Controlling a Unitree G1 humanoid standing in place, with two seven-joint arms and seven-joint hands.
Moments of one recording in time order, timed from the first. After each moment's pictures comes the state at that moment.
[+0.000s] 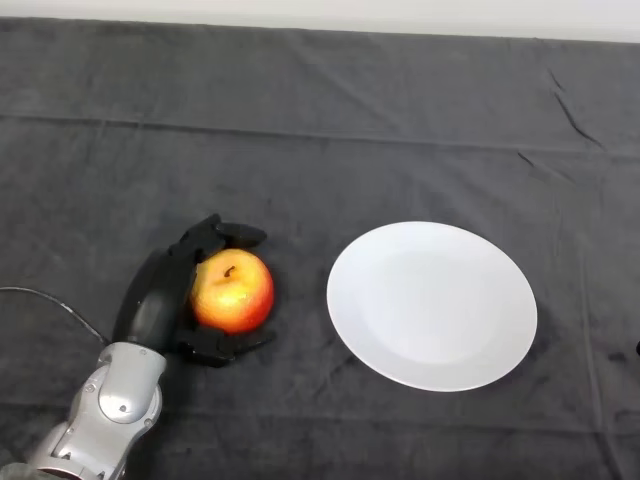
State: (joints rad) left arm -0.42 0.32 -0.31 0.80 0.14 -0.52 0.24; right arm -0.51 -0.29 -0.53 1.60 0.10 -1.01 -0.23
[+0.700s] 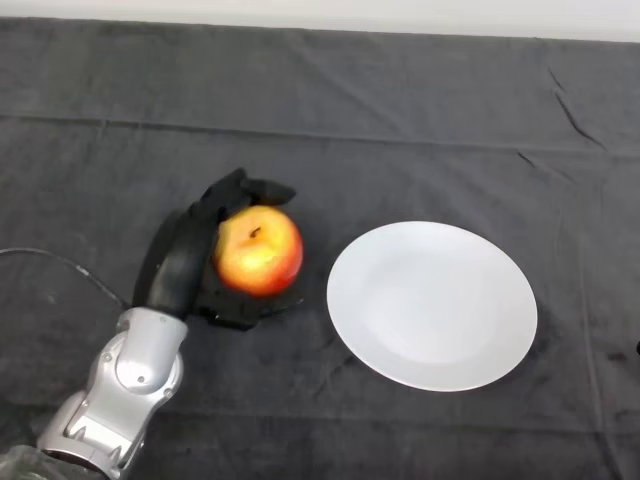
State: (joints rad) left arm -0.42 0.32 -0.34 0.51 0.14 -0.41 0.24; right arm -0.51 -0.29 -0.53 1.60 0.10 -1.01 -0.23
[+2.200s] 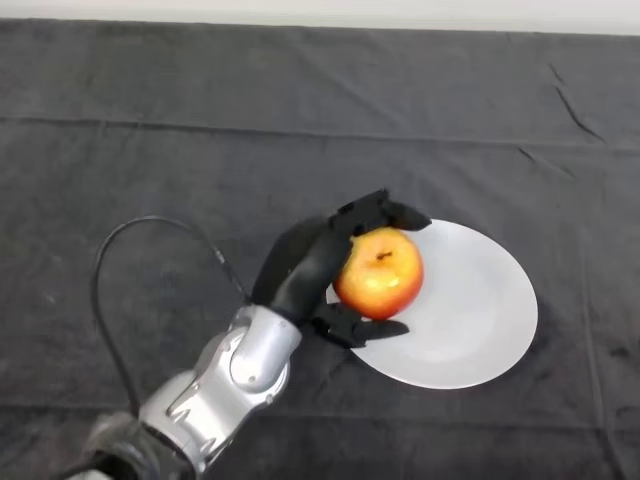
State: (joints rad) left arm -0.58 0.22 -0.63 0.60 0.17 -0.38 0.32; right arm -0.52 -0.30 -0.52 1.57 0.11 -1.01 -0.23
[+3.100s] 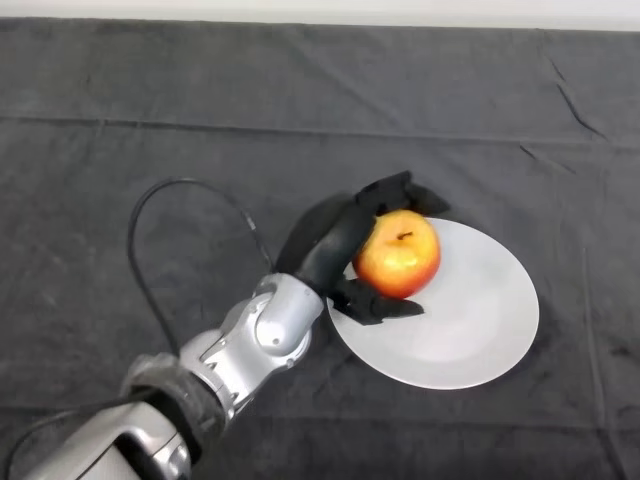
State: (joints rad) left arm -0.77 0.14 -0.78 0.93 0.04 -0.49 0.34; right arm -0.52 -0.30 -0.52 1.57 0.11 -1.02 -0.23
